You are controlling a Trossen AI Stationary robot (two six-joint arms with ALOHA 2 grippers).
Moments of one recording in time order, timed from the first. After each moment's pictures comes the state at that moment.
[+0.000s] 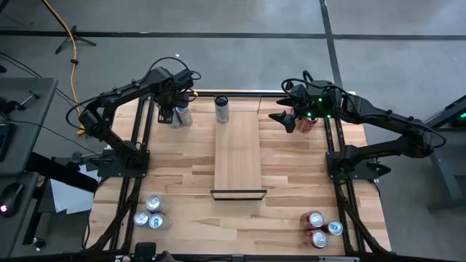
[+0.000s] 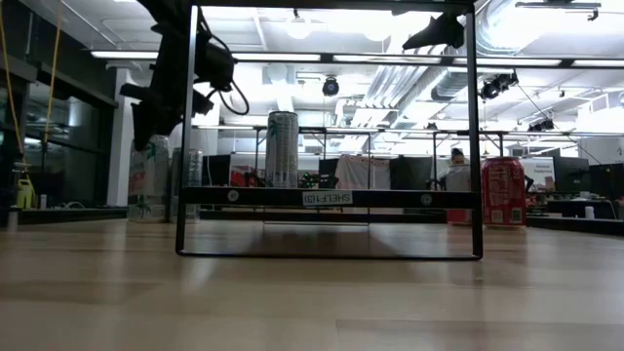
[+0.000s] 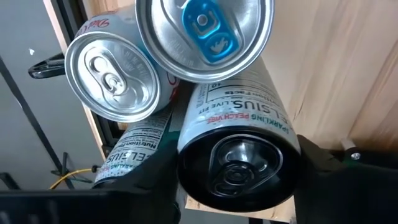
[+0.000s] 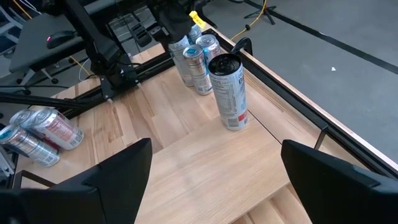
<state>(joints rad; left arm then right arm) 0.77 1.56 1.29 -1.34 -0.30 0.74 -0.32 1.07 1.16 -0.56 -0.01 0.27</state>
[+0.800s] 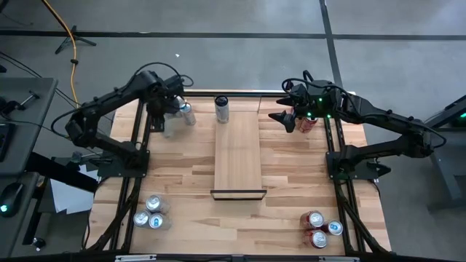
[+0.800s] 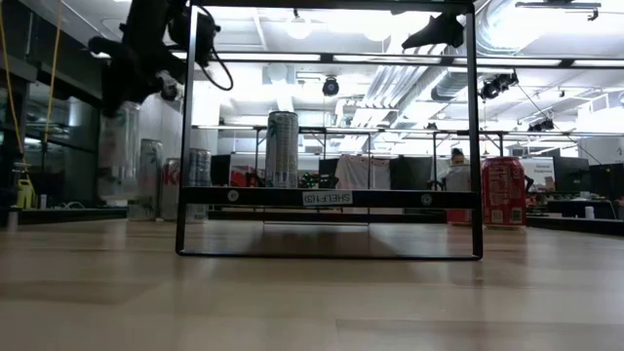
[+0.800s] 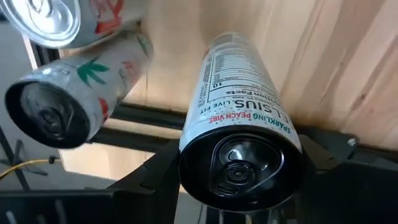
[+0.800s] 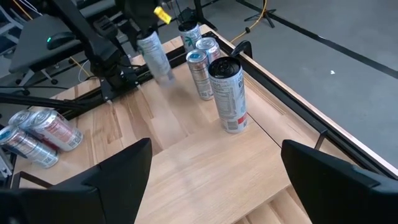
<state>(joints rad) 0.66 1.38 1.29 -1.57 -0.20 0.50 -0.32 1.07 1.16 -0.56 -0.01 0.26</state>
